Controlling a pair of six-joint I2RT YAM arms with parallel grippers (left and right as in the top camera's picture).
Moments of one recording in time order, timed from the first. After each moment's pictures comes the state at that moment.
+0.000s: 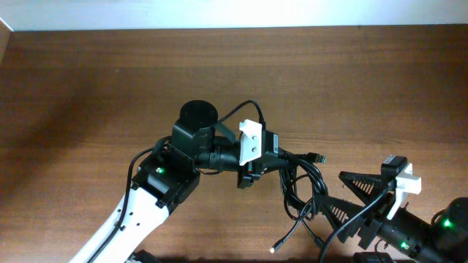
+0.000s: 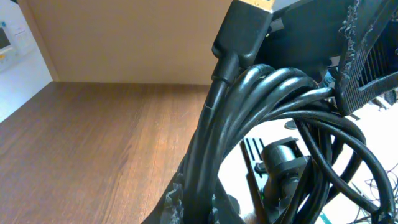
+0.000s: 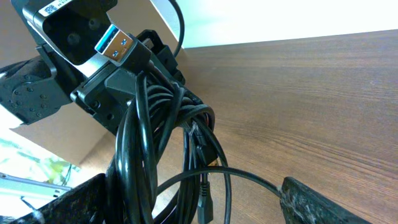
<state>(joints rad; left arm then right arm) -0.60 1.20 1.03 -0.13 1.00 0.25 -0.01 0.50 1.01 -0.93 -0.83 0.22</state>
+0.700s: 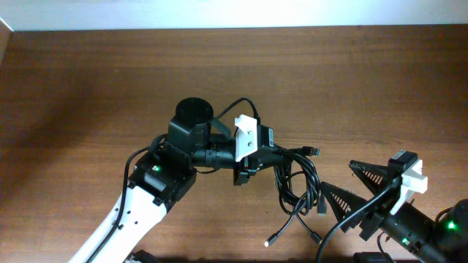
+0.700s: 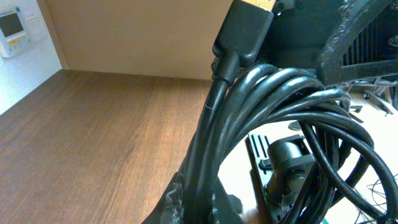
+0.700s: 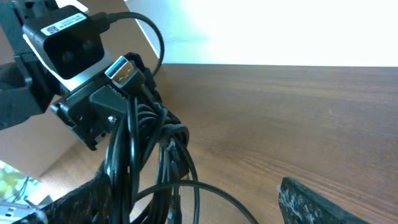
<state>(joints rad) -0.56 1.20 1.03 -0.17 0.99 0.24 -0.01 0.50 1.01 -0.86 -0.73 0.17</state>
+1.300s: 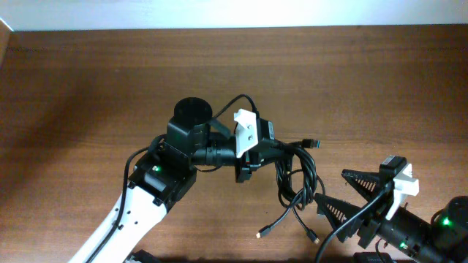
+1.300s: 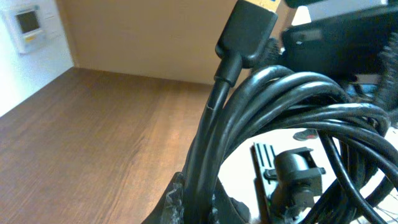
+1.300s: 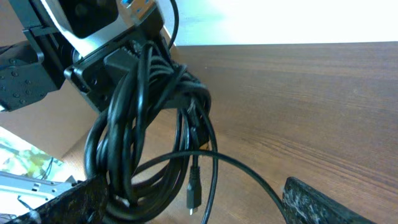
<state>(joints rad) -0.56 1.20 1.03 -0.12 0.95 0.16 -0.01 0.50 1.01 -0.94 -0.81 0.15</state>
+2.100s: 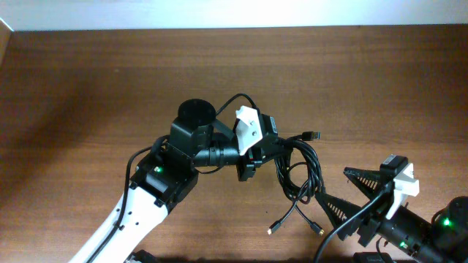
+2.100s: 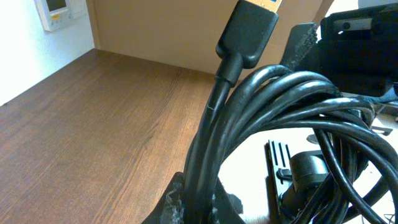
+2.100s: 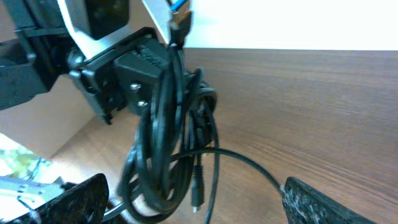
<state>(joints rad) -0.58 1.20 1.03 -0.16 0.84 0.12 -0.01 0.50 1.01 -0.93 -0.78 0.12</state>
